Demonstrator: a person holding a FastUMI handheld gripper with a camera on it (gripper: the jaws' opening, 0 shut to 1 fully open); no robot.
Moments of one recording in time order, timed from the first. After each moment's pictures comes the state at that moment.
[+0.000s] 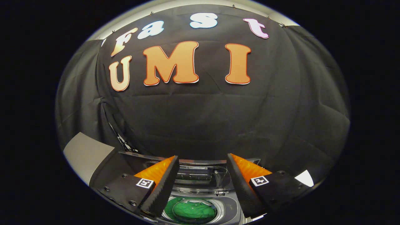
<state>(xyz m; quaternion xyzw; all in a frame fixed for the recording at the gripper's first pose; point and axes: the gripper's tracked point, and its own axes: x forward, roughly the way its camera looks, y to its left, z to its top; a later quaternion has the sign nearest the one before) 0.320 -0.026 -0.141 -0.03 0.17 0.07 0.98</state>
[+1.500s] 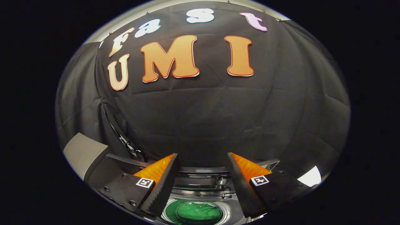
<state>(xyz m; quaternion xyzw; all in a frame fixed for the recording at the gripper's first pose) 0.339 -0.028 -0.177 -0.01 0.18 0.09 0.98</state>
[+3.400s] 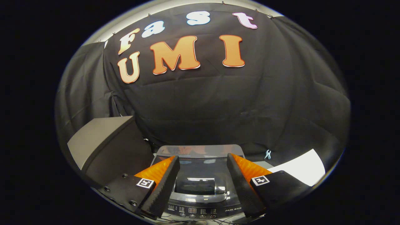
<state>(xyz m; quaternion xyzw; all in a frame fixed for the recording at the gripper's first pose) 0.183 -0.051 -0.205 0.00 0.20 0.10 0.97</state>
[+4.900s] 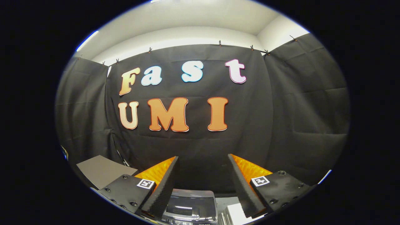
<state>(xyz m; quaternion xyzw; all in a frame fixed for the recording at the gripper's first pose) 0.115 -0.131 0.069 -0.02 0.00 0.06 1.00</state>
